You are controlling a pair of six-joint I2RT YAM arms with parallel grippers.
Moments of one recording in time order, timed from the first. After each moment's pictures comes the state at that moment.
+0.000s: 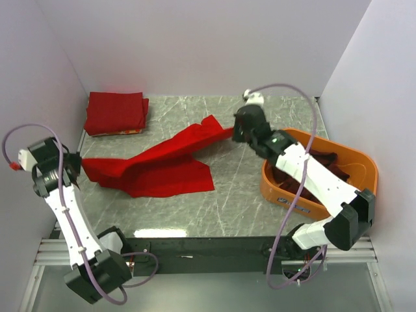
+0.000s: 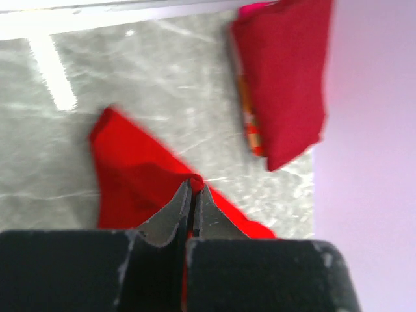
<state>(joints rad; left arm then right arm) 0.59 0.90 0.98 -0.76 -0.02 -0.98 0.65 1.38 1.29 -0.49 0.36 0.45</state>
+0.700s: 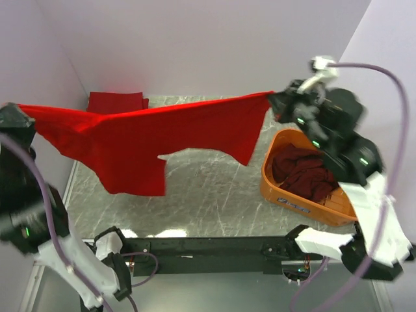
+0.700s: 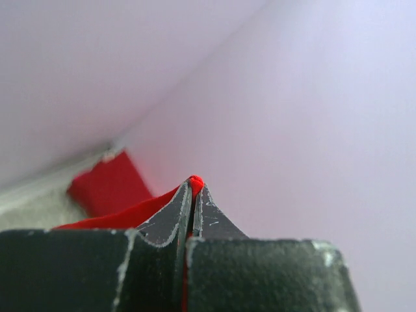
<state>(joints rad) 0.58 0.94 1.92 -0.90 -0.05 -0.86 0.57 1.17 1.77 -0.71 0.24 0.28</state>
